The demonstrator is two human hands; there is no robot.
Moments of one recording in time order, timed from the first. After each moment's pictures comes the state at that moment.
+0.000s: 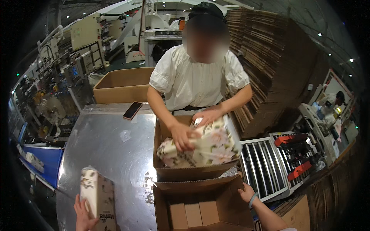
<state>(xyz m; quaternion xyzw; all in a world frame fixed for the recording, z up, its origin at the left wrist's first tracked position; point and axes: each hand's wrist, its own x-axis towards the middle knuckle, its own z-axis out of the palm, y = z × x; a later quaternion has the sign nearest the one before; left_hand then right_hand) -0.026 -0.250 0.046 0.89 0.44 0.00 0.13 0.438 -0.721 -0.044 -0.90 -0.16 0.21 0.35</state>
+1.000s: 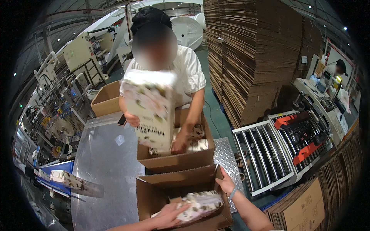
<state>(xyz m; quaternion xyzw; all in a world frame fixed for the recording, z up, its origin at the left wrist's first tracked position) 0.216 -0.501 -0.003 0.94 -0.13 -0.16 0.27 0.442 -0.711 -0.085 -0.66 -0.08 0.28 0.69</state>
